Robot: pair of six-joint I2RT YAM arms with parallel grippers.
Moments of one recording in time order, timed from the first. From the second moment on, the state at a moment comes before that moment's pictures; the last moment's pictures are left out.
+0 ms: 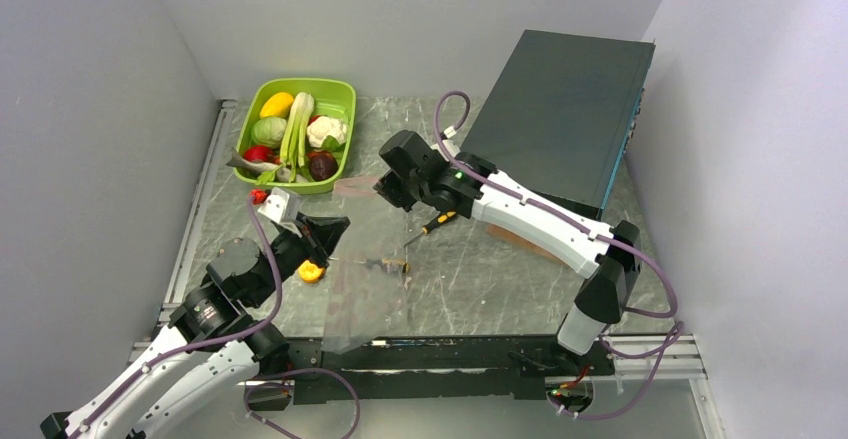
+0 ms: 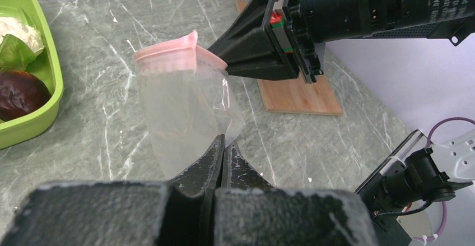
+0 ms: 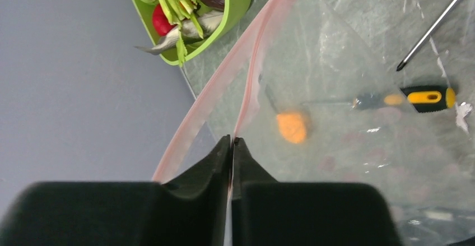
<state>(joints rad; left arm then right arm) -0.78 0.41 0.63 -0.24 -0.13 -0.35 0.99 1.68 1.68 -0.79 0.33 1.62</state>
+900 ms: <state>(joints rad) -0.78 0.56 1.07 -0.64 -0.05 -0.34 0.99 0.95 1.16 -0.45 0.15 0.50</state>
